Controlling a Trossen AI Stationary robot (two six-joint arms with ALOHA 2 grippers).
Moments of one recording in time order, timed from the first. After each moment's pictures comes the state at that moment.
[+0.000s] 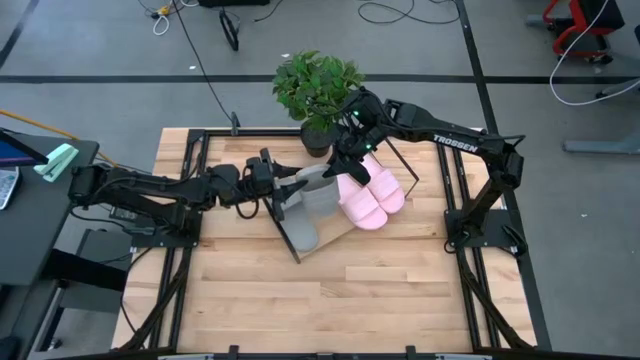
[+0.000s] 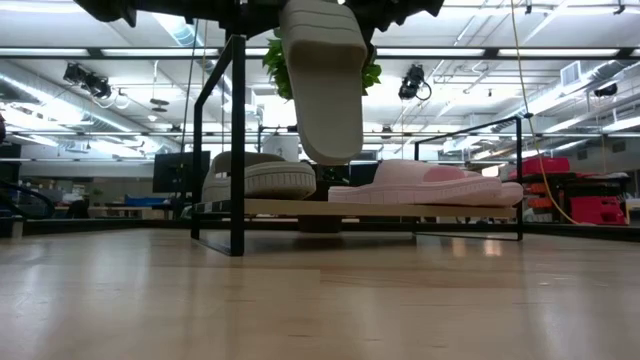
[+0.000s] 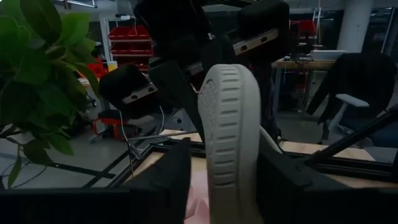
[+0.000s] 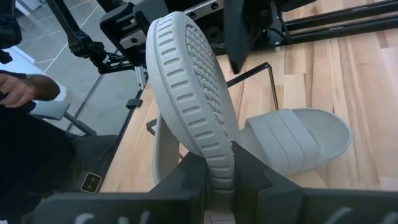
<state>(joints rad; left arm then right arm) 0.02 1.18 0.69 0.58 -0.27 0.00 -0.38 1.69 1.68 -0.70 -0.76 -0.07</state>
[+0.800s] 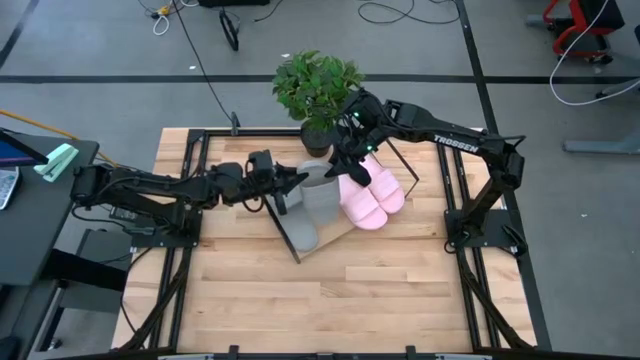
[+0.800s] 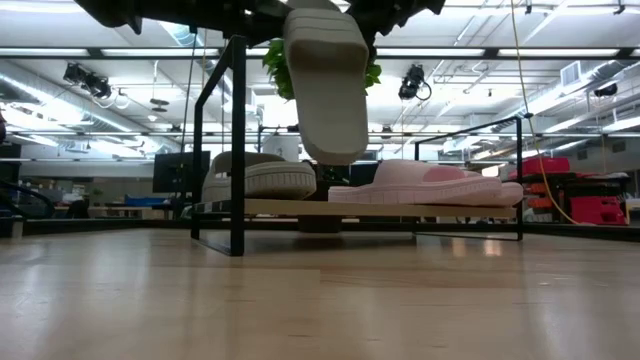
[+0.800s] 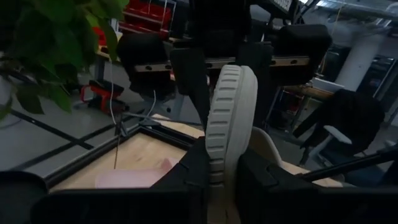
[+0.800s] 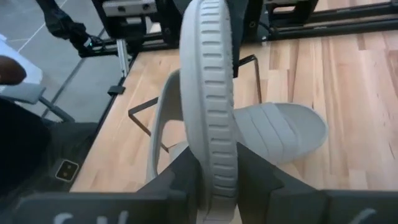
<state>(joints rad) 0.07 1.21 0.69 0.58 -0.28 -0.28 -0.37 1.69 1.68 -0.74 -0.69 -0.16</state>
